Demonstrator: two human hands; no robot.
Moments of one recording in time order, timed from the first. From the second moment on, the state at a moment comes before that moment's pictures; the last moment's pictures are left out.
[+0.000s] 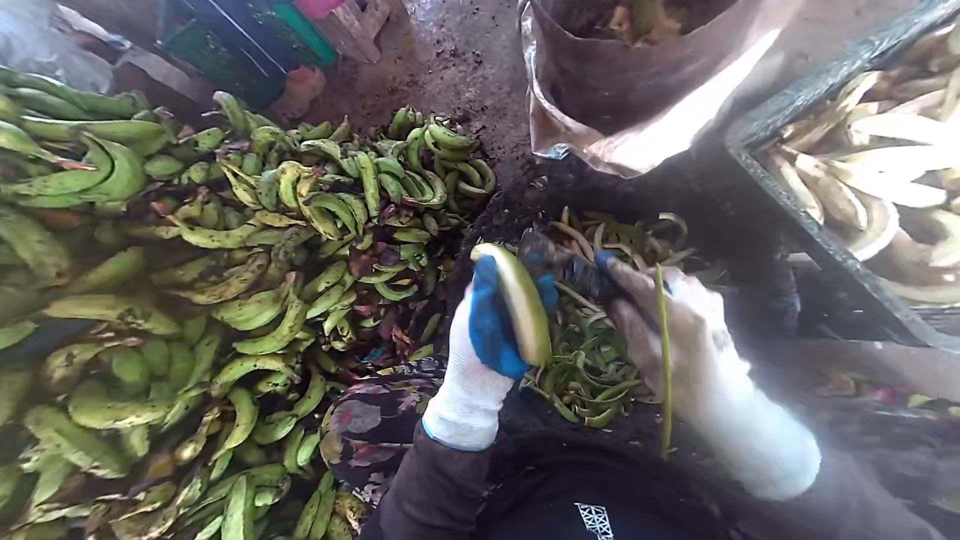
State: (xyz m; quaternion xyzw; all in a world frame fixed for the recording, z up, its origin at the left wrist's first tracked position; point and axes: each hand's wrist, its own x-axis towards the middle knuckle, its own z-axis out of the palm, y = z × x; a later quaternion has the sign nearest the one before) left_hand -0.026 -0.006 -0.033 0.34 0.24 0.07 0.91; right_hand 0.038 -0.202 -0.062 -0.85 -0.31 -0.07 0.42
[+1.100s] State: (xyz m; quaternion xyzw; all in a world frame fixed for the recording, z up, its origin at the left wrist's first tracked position) left_hand -0.032 0.015 -0.046 0.26 0.24 0.06 0.93; right_hand 0.039 -0.253 -0.082 -0.81 -0.36 0.05 0.46
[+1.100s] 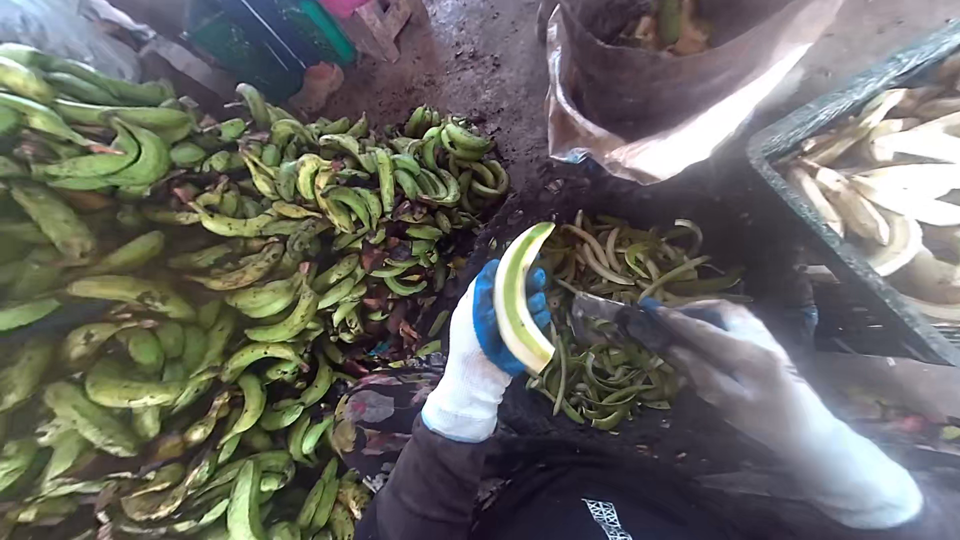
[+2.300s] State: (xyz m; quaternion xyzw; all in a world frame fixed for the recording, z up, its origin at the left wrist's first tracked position) left_hand -0.031 0.056 -0.047 0.86 0.20 -0.44 0.16; right_hand 0.033 -0.280 -0.053 -0.92 -0.26 0.23 0.21
